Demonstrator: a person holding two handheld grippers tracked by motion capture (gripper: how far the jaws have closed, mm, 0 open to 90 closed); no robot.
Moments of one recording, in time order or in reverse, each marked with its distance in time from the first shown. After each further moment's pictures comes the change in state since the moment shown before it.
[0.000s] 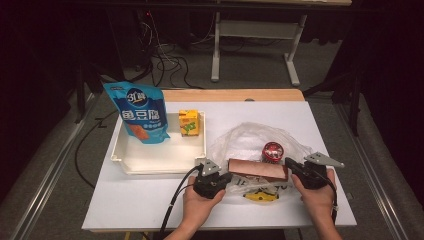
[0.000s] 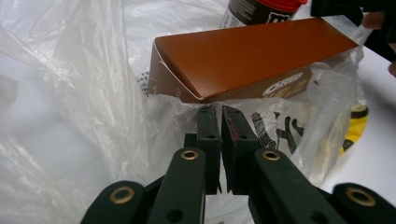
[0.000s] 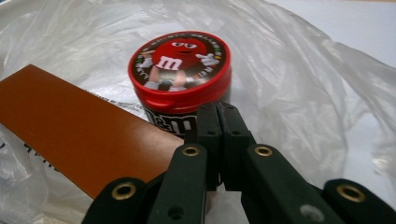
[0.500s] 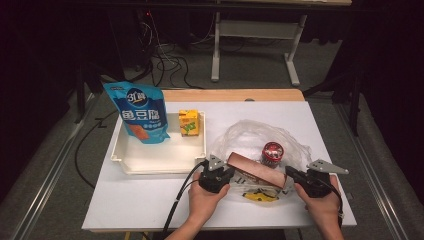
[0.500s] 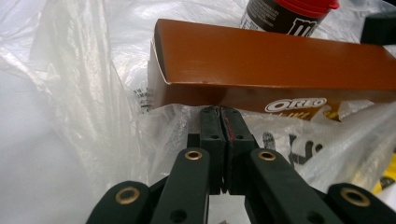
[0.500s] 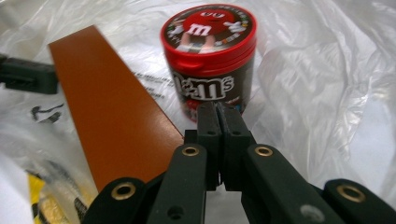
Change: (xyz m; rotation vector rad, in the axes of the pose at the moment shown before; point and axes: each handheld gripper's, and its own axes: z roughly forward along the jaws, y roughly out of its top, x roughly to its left) left arm 0.001 0.008 0.020 0.007 0.045 -0.014; right arm 0.005 -0.013 -0.017 0.044 0.081 -0.020
